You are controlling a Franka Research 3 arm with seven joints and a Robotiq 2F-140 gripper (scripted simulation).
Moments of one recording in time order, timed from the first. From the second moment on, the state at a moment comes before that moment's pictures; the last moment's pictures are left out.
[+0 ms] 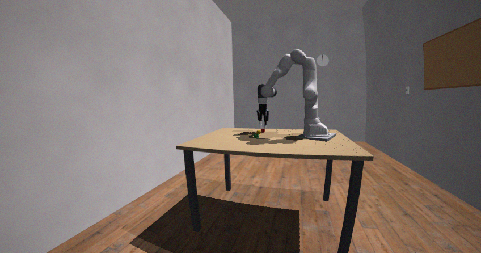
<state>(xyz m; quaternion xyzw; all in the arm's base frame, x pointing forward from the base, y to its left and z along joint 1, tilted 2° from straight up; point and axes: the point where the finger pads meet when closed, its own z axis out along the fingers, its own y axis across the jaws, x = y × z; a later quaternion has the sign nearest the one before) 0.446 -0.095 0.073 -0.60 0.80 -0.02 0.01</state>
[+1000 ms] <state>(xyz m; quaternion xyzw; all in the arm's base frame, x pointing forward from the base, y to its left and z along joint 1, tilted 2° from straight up) 0.444 -0.095 0.044 -0.59 0.80 -0.01 0.00</state>
